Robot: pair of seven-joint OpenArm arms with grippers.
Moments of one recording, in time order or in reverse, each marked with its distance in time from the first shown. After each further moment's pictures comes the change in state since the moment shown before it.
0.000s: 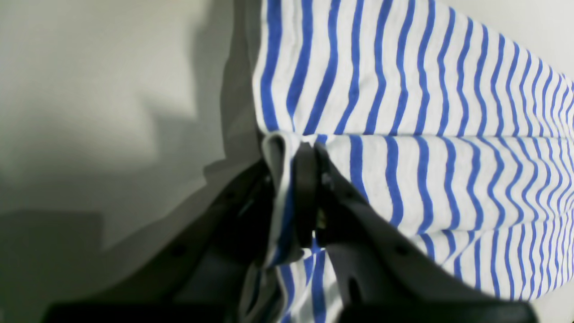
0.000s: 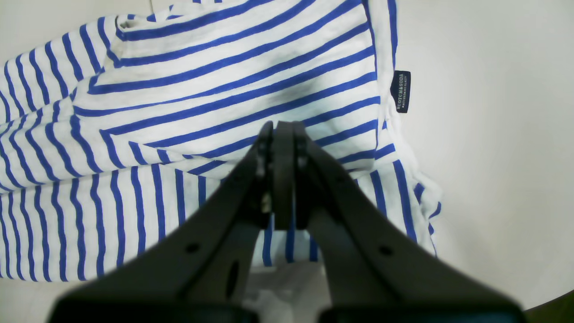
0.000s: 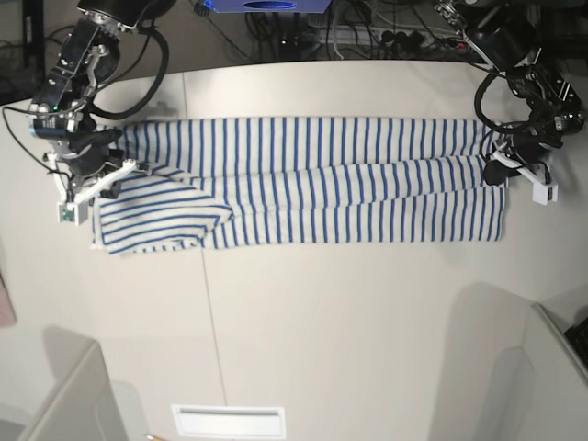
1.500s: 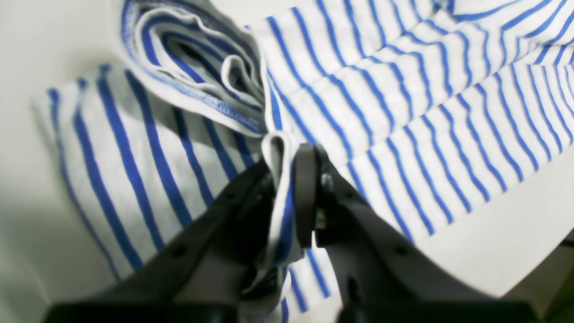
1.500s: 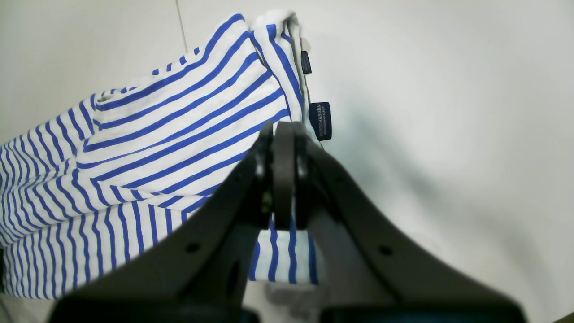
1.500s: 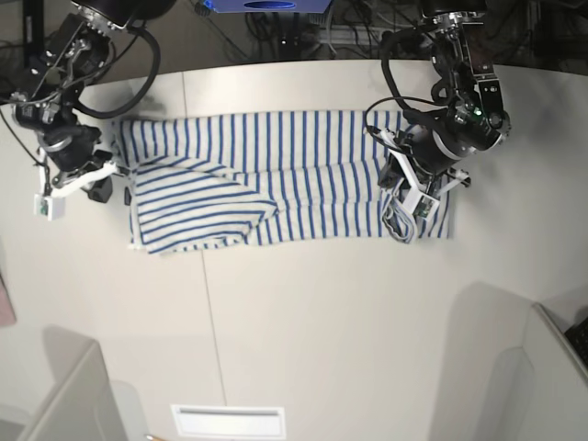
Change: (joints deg) left arm 12.2 8.8 36.9 37.6 6.1 7.8 2.0; right arm -0.2 0.3 7.3 -0.3 12.7 0.0 -0.4
